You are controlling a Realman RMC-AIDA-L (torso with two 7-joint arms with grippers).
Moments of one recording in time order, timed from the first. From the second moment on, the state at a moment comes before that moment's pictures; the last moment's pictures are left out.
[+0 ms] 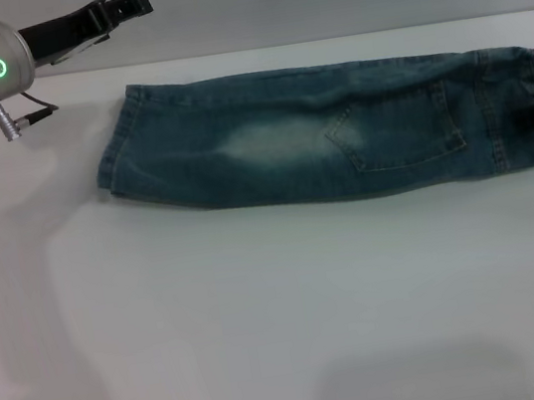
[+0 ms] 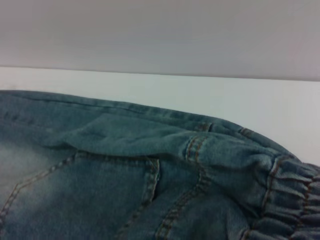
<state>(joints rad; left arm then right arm) -0.85 -2.05 0.65 0.57 2.08 0.84 -2.20 0.67 1.94 -0.69 -0.62 -2.42 -1.05 2.10</state>
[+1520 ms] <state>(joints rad) -0.83 -2.07 0.96 0.45 1.80 0.71 -1.77 0.74 1.85 -0.68 -0.91 -2.43 -1.72 2.27</state>
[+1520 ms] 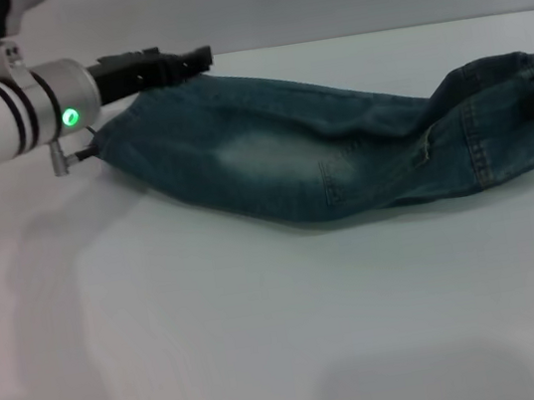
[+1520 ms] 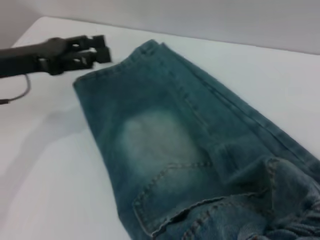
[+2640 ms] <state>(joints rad) -0.72 -2.08 1.73 0.58 1.33 0.52 -1.75 0.89 1.80 -0.63 -0.95 -2.43 -1.91 2.30</state>
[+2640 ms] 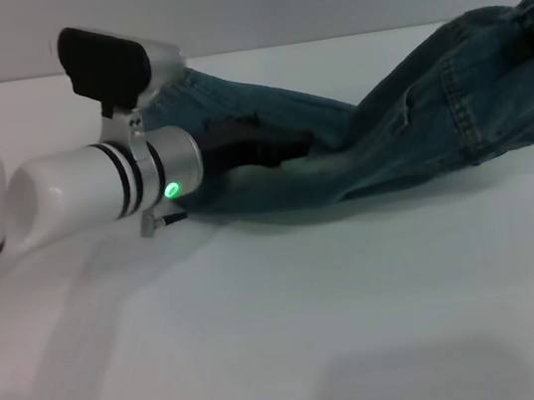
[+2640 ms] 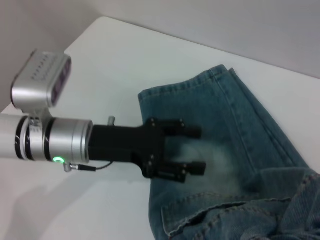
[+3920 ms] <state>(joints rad) -0.62 -2.08 2.11 0.77 1.10 0.46 -1.76 0.98 1.79 -0.63 -0.94 -2.42 -1.97 2.30</state>
